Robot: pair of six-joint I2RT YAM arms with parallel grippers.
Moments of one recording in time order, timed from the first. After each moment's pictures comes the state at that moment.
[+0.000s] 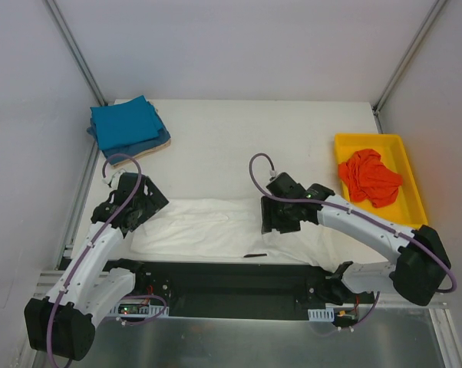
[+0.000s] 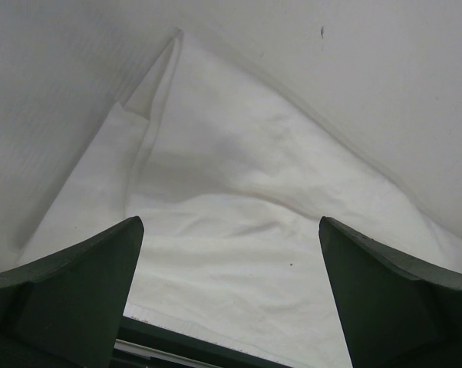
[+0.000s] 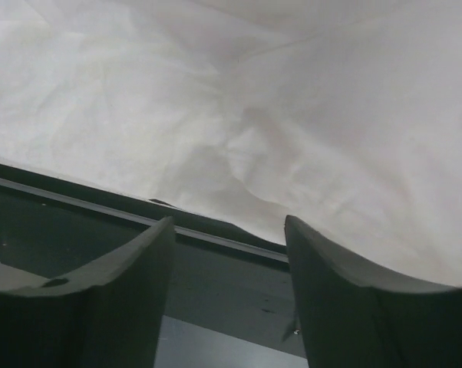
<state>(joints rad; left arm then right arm) -0.19 0.84 0.64 -0.76 -0.18 -0.83 0.83 1.30 0.89 -0.80 -0.03 0.71</state>
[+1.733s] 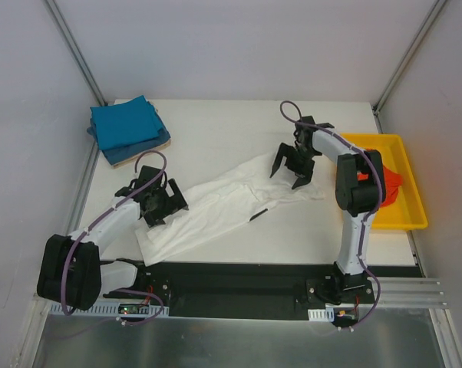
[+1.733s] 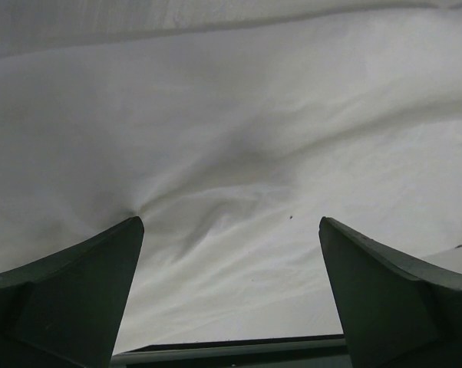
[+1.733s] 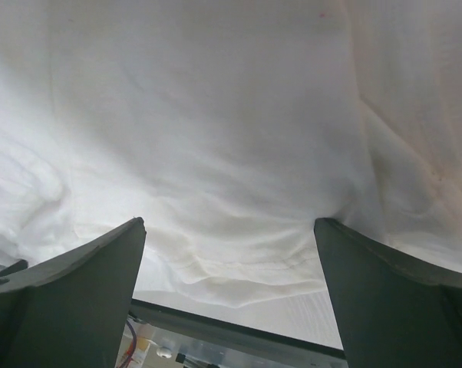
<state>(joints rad) -0.25 1.22 0.64 -0.54 0.08 -0.76 0.23 2.08 1.54 -0.91 -0.27 0.55</state>
